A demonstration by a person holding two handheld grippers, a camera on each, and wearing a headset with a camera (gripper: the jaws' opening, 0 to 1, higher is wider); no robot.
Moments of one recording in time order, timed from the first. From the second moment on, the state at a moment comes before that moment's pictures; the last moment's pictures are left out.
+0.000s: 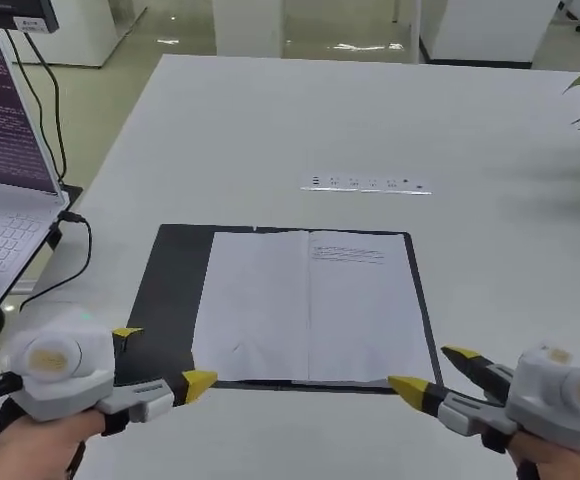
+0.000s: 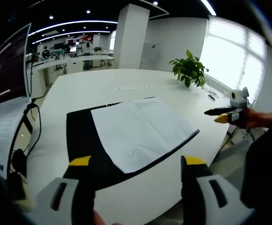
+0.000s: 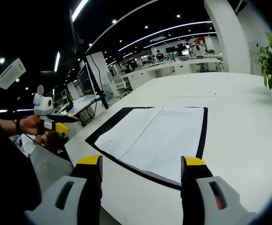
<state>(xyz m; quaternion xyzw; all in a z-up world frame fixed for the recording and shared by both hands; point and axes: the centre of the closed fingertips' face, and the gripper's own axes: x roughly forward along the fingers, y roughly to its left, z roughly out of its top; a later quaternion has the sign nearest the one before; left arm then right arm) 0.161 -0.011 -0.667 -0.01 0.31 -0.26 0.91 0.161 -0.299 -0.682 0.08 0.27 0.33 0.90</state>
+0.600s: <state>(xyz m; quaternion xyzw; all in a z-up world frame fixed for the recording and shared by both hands) 0.165 -0.035 -0.667 0.00 0.31 -0.29 0.91 0.150 -0.319 -0.692 0.10 0.29 0.30 0.90</state>
